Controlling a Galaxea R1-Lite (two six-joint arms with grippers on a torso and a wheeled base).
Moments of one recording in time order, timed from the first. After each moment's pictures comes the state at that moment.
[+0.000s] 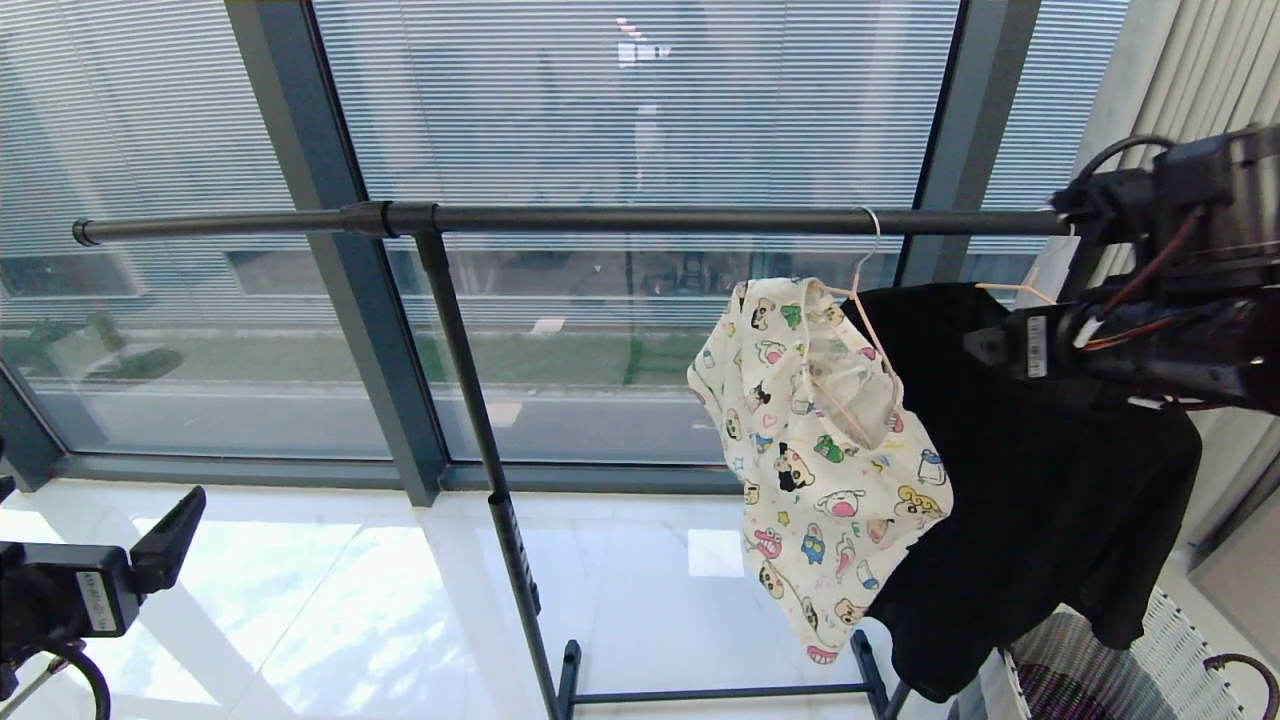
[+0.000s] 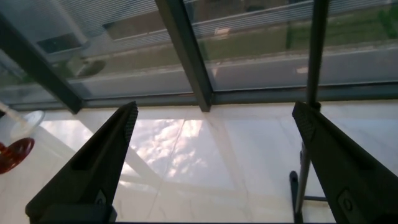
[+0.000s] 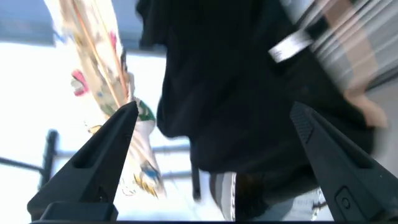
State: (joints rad) left arm 0.05 1.01 -0.21 -0.70 0.22 0.31; right arm 0.48 1.52 -1.20 0.07 -0.49 0.11
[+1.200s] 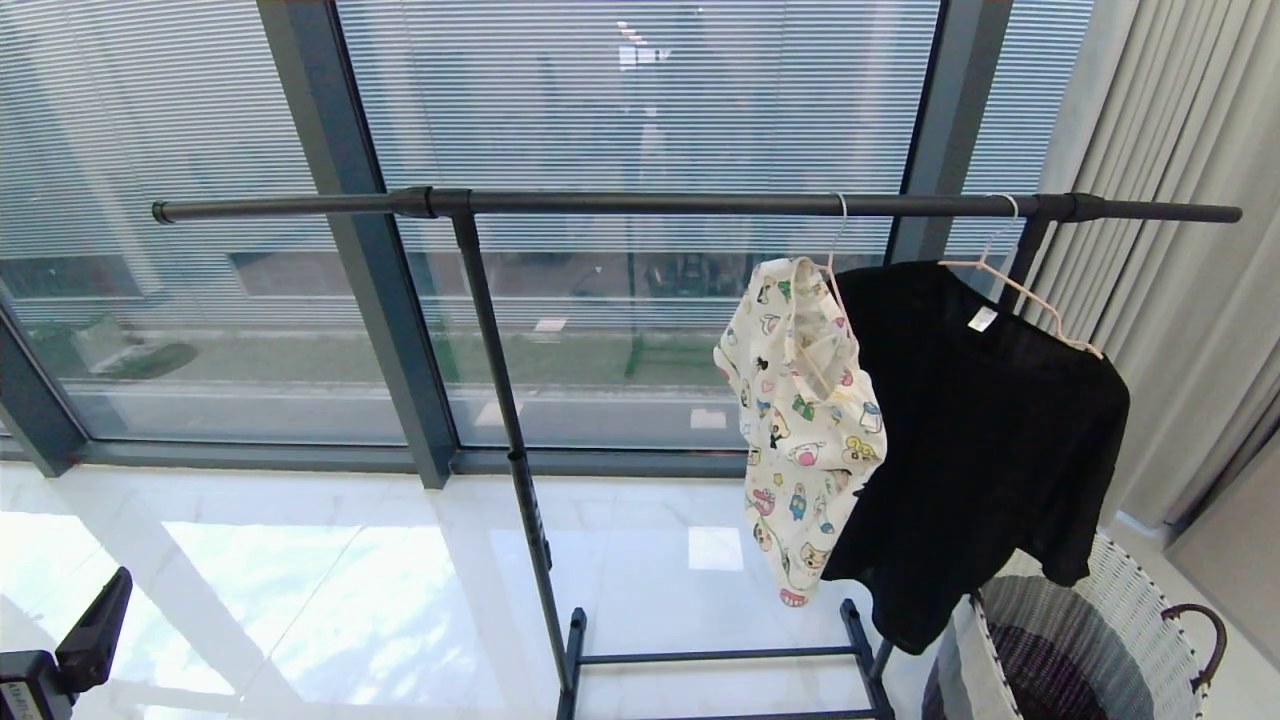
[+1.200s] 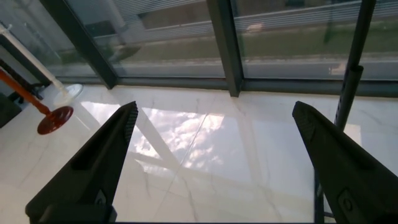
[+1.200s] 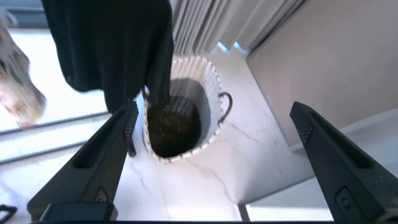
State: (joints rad) left arm 0.16 0.83 -0.04 -0.70 0.22 0.32; right arm 0.16 0.95 -0.99 0.47 -0.50 -0.03
